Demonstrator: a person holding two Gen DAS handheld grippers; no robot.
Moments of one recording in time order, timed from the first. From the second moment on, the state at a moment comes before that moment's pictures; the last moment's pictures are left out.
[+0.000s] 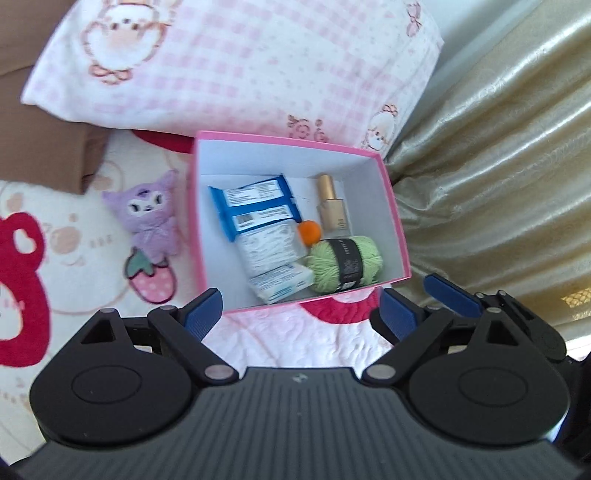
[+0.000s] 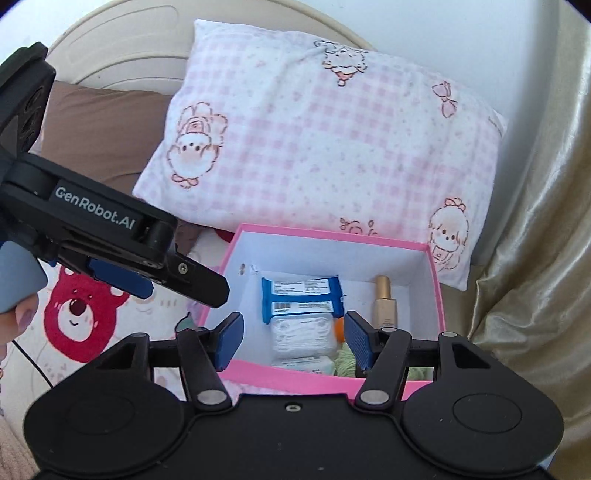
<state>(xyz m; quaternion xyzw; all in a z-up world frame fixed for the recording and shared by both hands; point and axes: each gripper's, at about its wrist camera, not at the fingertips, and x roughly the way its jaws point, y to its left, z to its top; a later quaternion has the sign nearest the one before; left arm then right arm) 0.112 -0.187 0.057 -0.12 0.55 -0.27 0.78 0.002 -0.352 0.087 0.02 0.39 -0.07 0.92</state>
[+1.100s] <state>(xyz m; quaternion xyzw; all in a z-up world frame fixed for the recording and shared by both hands) 0.168 -0.085 -0.103 -0.19 0.49 -0.28 0.81 0.099 -0.212 -0.016 -0.20 0.38 0.06 0.90</state>
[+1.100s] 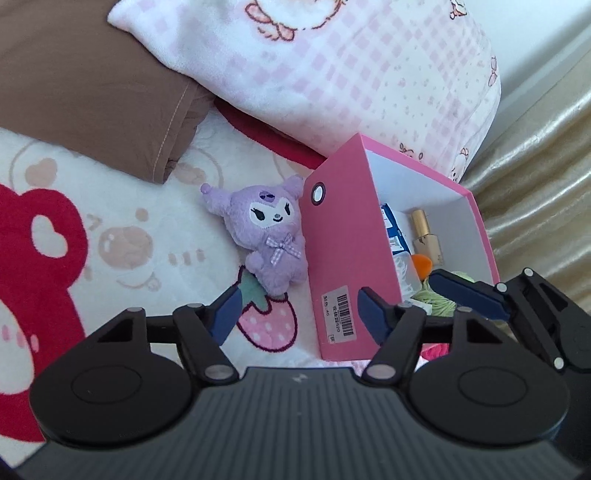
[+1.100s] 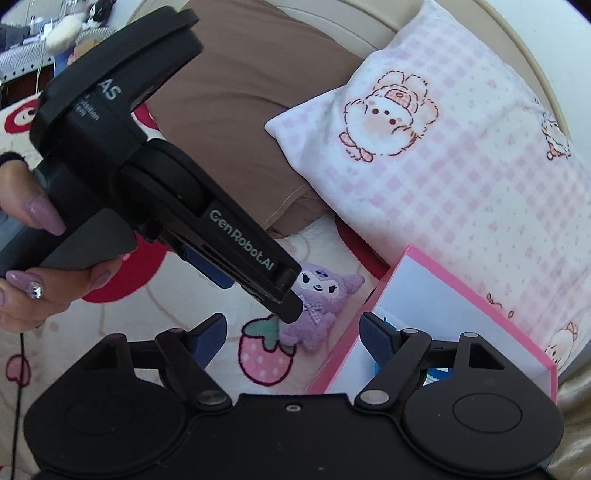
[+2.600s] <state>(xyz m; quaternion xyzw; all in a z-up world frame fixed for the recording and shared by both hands) 0.207 -0.013 -0.176 -0.30 0.49 -0.24 0.78 0.166 -0.151 -0.101 -0.31 0.42 0.01 0.85</state>
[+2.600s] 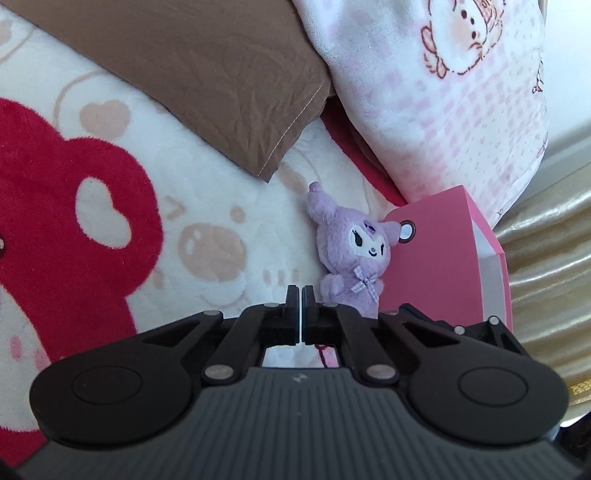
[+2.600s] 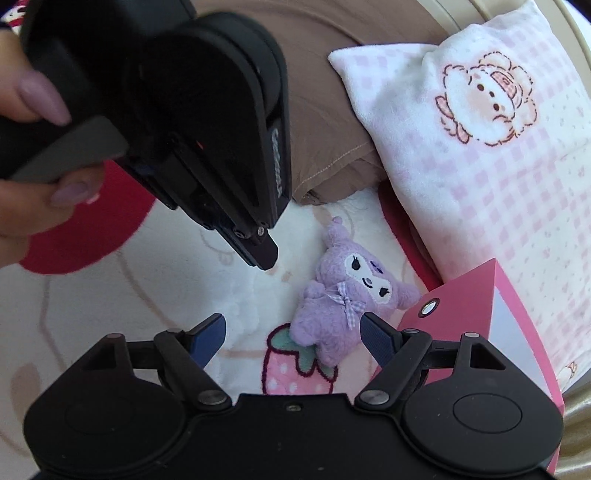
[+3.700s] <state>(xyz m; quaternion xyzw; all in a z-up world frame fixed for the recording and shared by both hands) 0.186 -0.003 -0.174 -0.33 0.51 -0.26 0.75 0.158 -0.181 -0.091 -0.15 0.44 0.04 0.89</state>
